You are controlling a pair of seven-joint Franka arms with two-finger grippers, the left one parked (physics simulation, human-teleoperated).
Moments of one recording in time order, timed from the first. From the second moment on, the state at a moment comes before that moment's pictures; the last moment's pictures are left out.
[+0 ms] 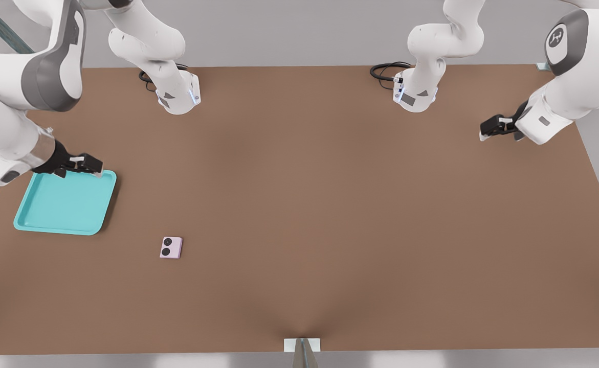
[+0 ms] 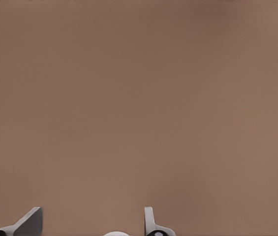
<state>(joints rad) -0.03 0.12 0.02 -1.42 -0.01 1.47 -0.01</state>
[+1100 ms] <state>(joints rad) 0.05 0.67 0.03 -1.79 0.03 2.41 0.16</state>
